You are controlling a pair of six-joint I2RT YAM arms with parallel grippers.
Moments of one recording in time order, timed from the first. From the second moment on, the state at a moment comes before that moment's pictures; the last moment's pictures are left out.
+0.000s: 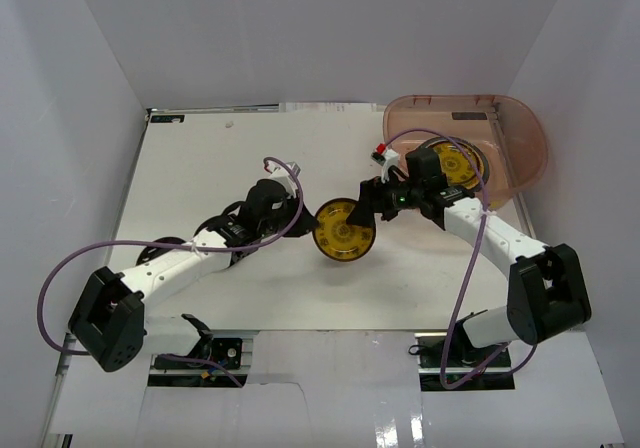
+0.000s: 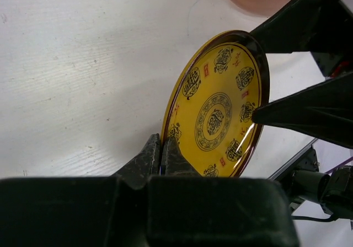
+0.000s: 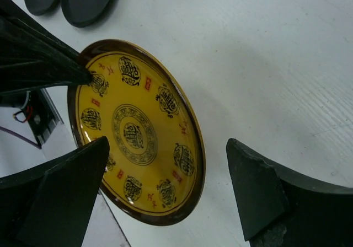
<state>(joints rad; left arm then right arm) -0.71 1.28 0.81 -0.08 0.07 -0.64 0.41 1.39 0.94 -0.22 -0.67 0.12</state>
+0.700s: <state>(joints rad) -0.58 1.04 0.70 -0.37 -0.23 -0.75 -0.04 1.42 1.13 -0.05 -0.46 0.40</state>
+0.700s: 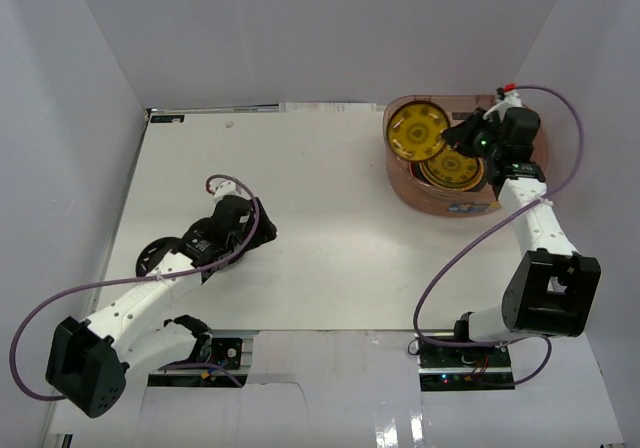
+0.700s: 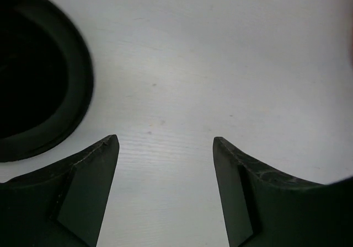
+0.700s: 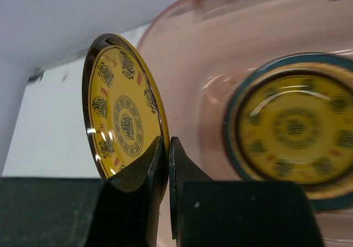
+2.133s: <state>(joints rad) -0.11 0.81 0.28 -0.25 -0.12 -1.03 0.49 1.37 0.86 0.21 -0.36 0.52</state>
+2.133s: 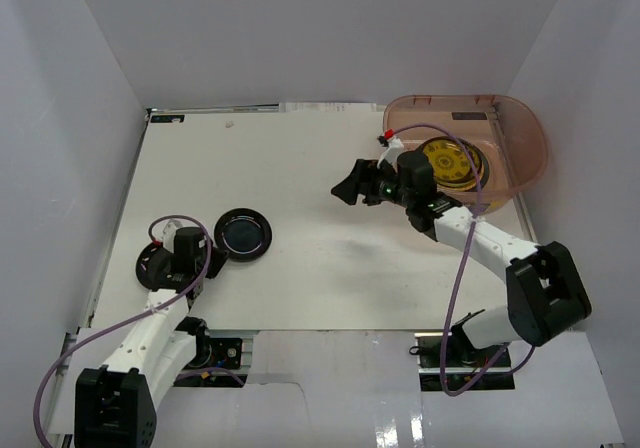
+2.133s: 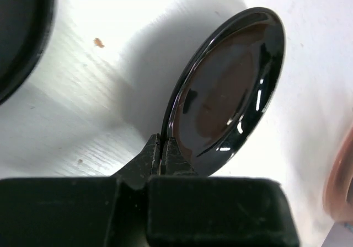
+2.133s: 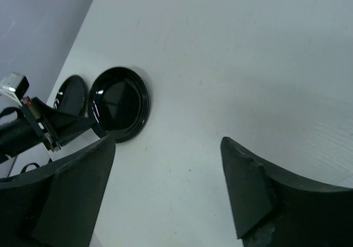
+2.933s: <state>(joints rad) -0.12 0.85 0.38 -0.01 0.48 -0.83 0.66 1.75 1.00 0.29 -0.56 0.66</state>
